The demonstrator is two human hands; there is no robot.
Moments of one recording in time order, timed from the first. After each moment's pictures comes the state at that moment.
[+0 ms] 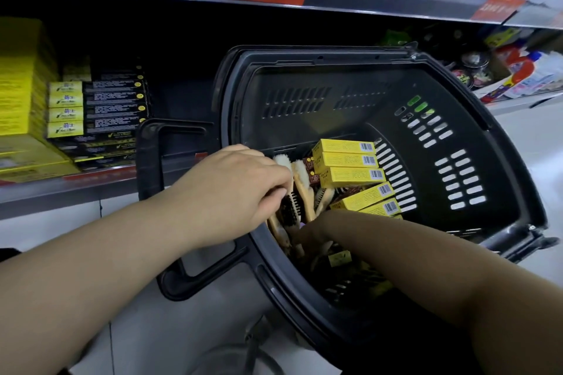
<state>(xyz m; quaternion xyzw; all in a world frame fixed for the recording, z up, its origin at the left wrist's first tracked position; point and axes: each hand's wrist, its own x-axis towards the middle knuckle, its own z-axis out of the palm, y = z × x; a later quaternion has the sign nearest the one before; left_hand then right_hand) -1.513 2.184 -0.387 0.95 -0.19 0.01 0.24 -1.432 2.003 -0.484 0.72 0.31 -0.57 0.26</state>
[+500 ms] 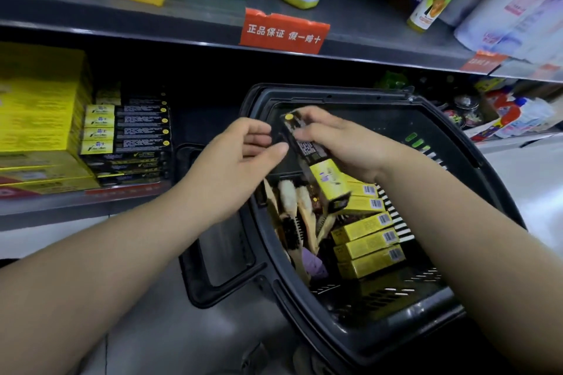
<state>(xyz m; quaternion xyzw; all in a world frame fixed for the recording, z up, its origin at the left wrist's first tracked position) -1.507 2.202 -0.363 0.77 0.11 0.05 0.63 -1.389 2.059 -0.333 0.77 0.18 -0.41 -0.46</state>
